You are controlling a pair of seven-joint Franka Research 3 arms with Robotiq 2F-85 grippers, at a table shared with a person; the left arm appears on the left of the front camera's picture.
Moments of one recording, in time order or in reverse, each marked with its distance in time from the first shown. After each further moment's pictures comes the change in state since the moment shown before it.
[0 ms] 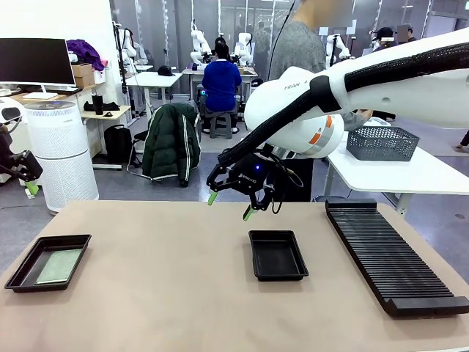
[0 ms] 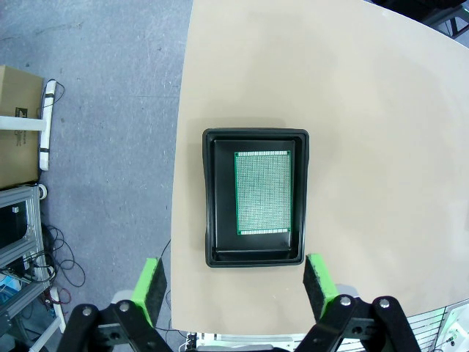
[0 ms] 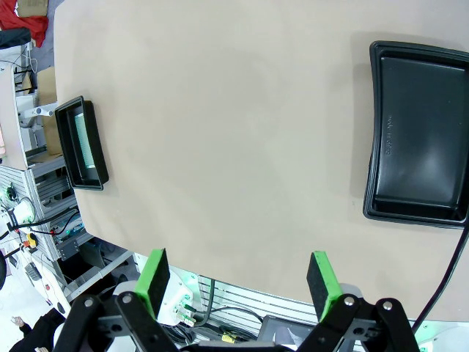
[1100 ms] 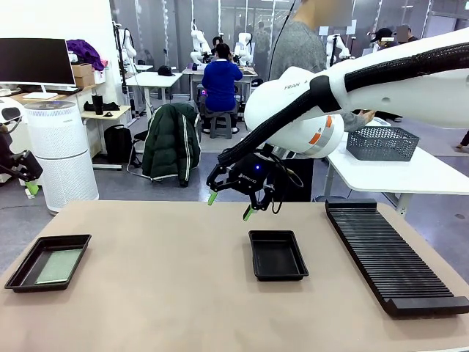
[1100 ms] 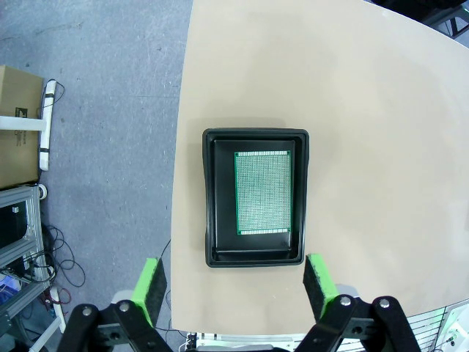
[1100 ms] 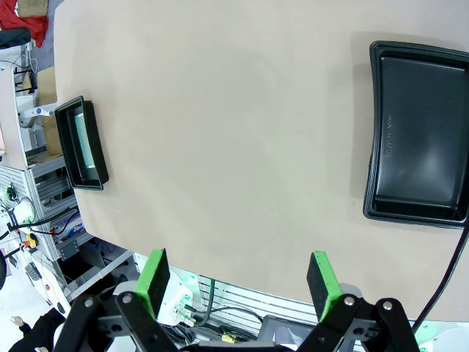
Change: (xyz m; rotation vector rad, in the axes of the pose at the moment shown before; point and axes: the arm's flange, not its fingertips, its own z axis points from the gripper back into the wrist) left arm 0.000 0.000 0.000 0.000 0.000 0.000; right arm 0.000 0.000 0.000 0.000 0.000 0.000
